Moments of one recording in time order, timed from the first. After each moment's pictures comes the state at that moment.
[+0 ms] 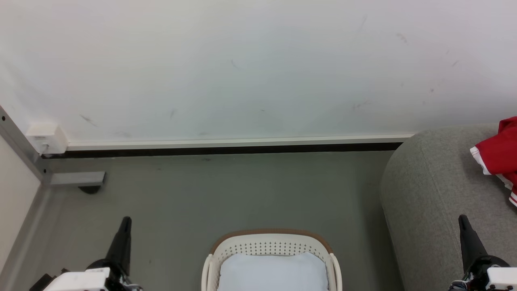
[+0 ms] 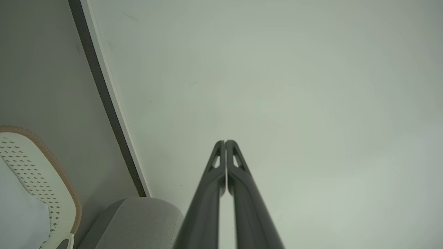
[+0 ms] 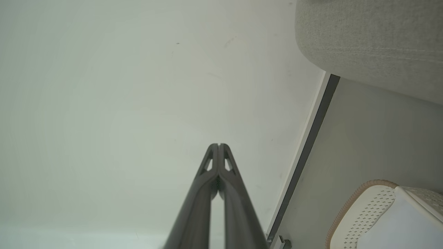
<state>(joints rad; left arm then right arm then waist) -0.11 0.05 0.11 0.25 -1.61 -0.13 0.11 -0.10 -0.05 -0.11 0.24 1.61 0.13 0.11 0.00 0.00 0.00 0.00</state>
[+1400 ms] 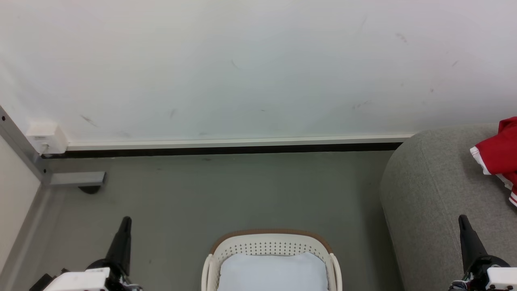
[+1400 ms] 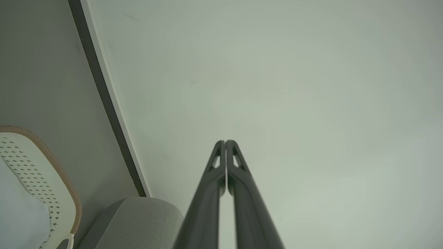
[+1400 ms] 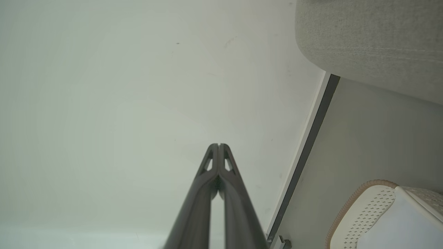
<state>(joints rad) -0.11 0.05 0.11 0.25 -1.61 -0.13 0.11 -0.10 -0.05 -0.11 0.24 1.61 0.13 0.11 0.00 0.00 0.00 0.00</state>
